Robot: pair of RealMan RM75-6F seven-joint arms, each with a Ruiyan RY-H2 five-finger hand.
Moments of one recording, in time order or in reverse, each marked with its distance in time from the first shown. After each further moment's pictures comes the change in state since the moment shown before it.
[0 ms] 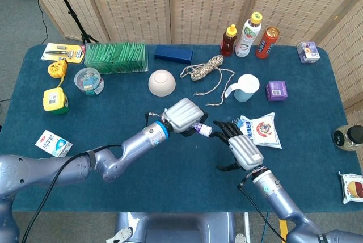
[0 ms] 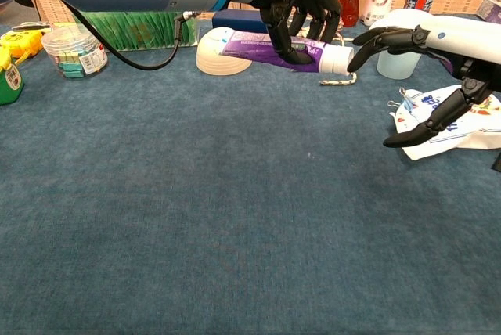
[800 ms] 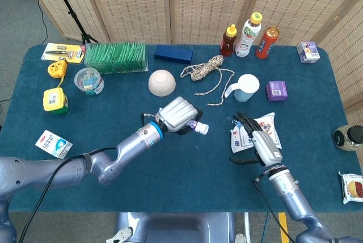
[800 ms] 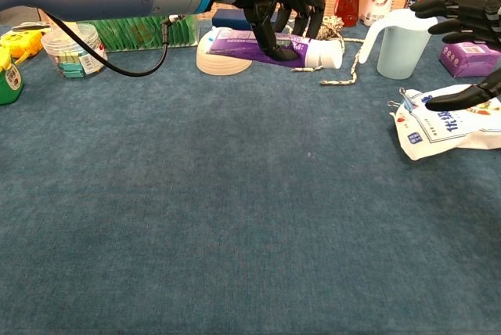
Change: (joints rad) left arm 0.048 0.008 0.013 -0.020 0.006 0.068 0.026; right arm -0.076 0.067 0.027 -0.008 0.062 0.053 0.280
